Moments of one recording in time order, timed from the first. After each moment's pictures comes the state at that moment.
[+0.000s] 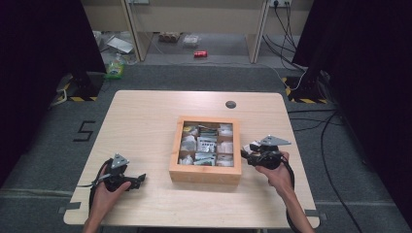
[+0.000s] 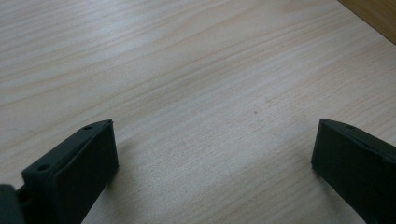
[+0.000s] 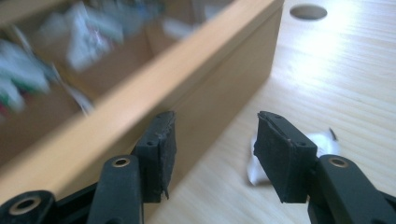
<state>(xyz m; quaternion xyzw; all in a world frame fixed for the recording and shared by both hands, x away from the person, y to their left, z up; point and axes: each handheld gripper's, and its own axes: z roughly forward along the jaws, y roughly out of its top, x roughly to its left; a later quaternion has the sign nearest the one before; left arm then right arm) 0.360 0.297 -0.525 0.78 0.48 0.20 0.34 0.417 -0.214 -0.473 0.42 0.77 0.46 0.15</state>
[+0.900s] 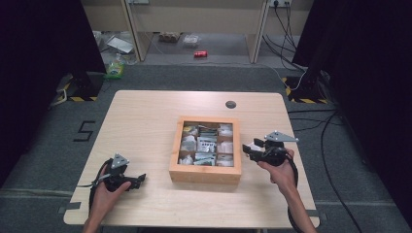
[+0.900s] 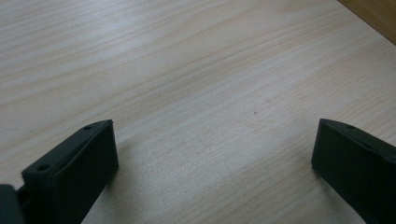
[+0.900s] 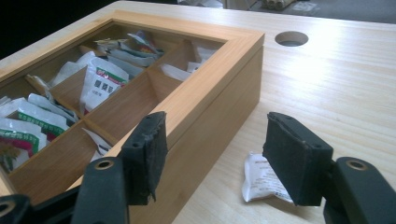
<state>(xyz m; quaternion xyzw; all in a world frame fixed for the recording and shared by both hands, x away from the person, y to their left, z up) 0.360 0.297 -0.525 0.78 0.48 0.20 0.34 0.414 -0.217 -0.450 0.44 0.75 0.47 0.17</state>
